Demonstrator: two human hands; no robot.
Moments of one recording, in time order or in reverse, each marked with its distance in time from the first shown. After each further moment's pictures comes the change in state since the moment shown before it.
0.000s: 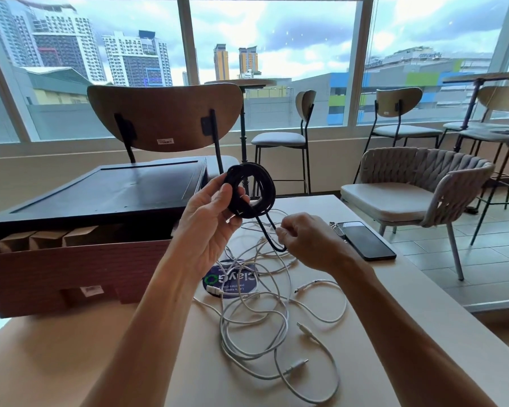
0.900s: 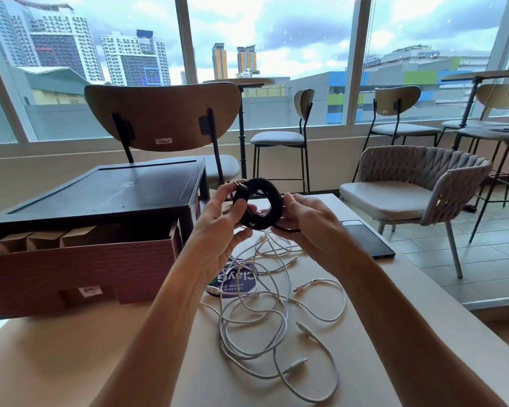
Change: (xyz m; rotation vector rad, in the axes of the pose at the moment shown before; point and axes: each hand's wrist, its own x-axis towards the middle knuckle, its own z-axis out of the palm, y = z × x) left_hand -0.001 -0.017 0.003 0.284 0.094 -0.097; right_hand 0.006 -0.004 -0.002 1.184 -0.034 0.168
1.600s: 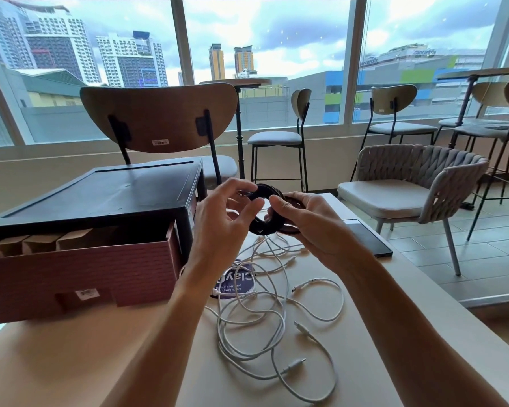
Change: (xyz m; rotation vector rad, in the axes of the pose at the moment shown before) left_hand -0.004 0.000 0.011 0.709 0.179 0.599; right_hand -0.002 -0.007 -0.006 -0.109 0.023 -0.059
